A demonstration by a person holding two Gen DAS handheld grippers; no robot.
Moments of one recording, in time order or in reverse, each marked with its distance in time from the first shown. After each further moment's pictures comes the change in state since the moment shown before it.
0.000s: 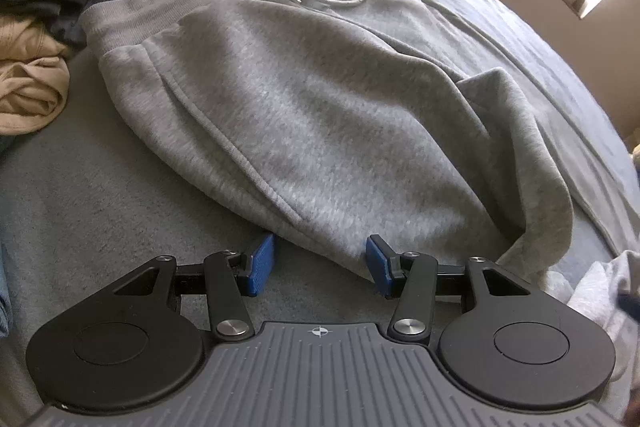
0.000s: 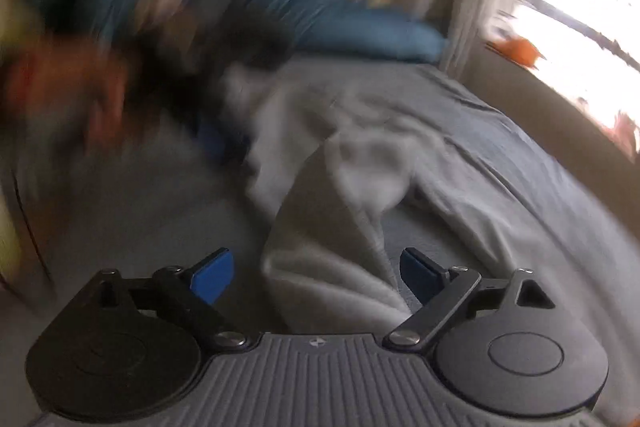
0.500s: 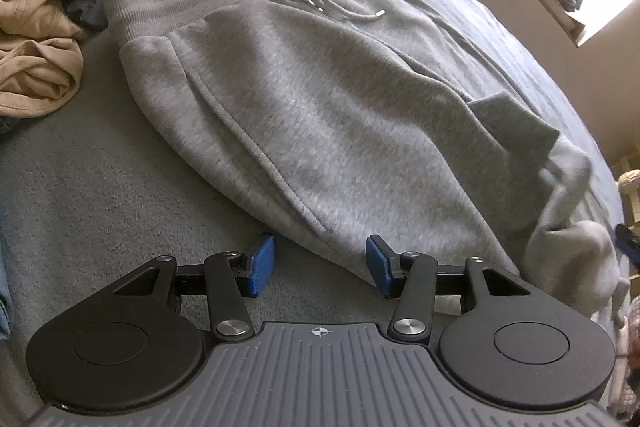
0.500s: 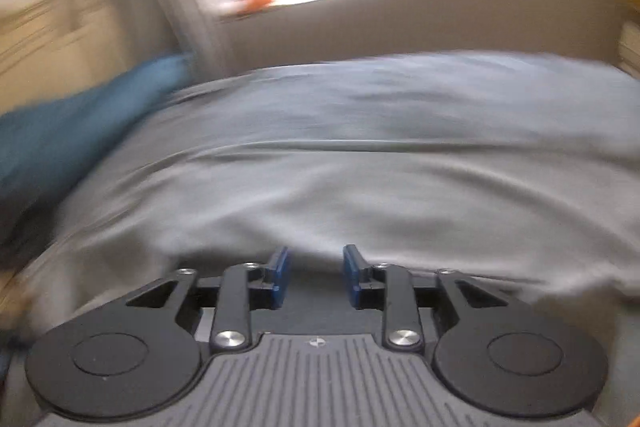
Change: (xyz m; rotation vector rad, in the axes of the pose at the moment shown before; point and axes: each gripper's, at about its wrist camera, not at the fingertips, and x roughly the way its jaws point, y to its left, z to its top) left arm -0.005 0.021 0.001 -0.061 -0.024 -0.053; right arm 0.015 -0.217 -0.072 1.037 -0.003 -0.332
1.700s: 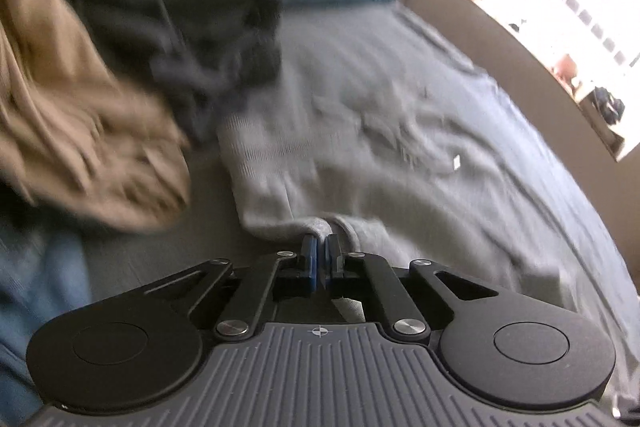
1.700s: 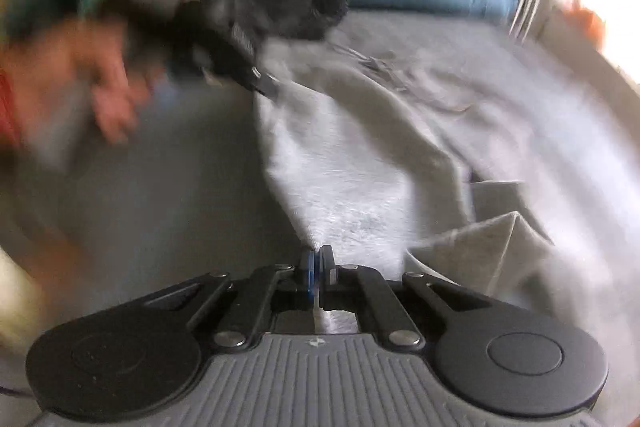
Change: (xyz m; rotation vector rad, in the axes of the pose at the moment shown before) left arm -0.037 0.048 0.051 -0.167 -0.312 0.138; right arm -0.020 0.254 -0.083 -0.816 0.399 0.603
